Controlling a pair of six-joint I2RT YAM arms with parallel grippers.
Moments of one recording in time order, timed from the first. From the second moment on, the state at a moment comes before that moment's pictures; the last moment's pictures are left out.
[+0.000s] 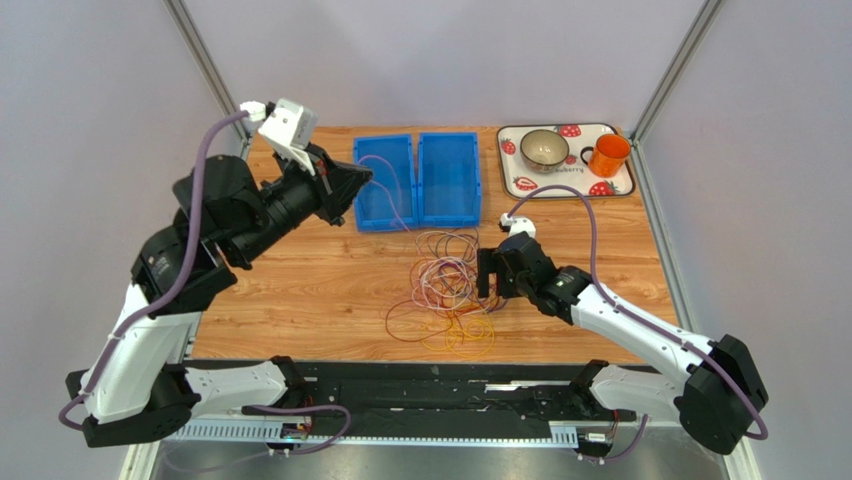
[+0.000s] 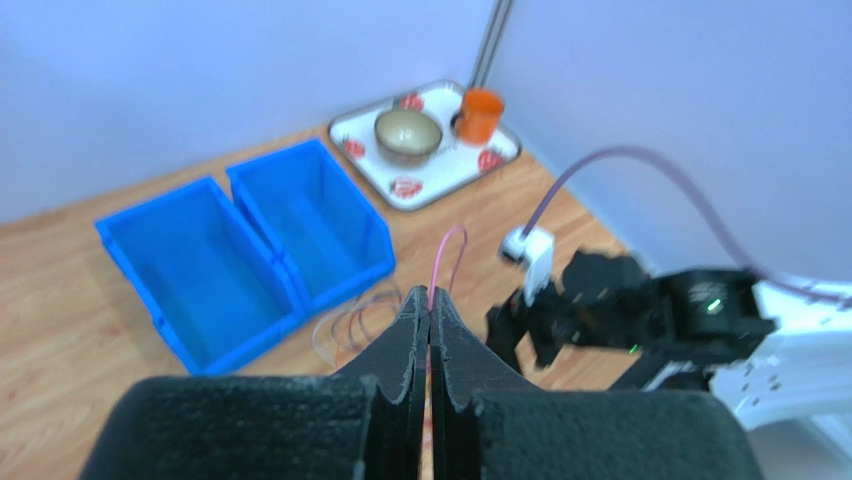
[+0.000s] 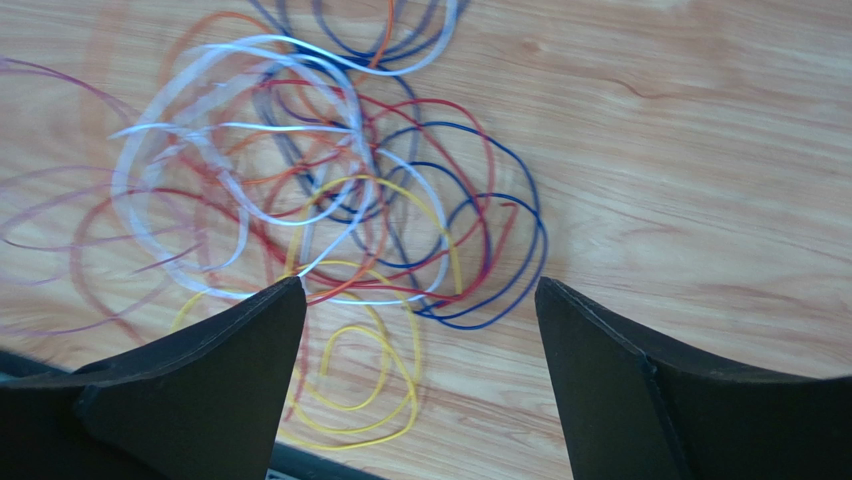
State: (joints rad) left arm -0.89 1.11 1.85 -0.79 -0.19 -0.23; right arm 0.73 1.13 0.72 -0.43 0.25 0.50
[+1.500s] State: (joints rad) left arm -0.92 1.31 0.81 -0.62 -0.31 -0.67; right arm 0.75 1.20 0.76 -0.32 0.03 0.47
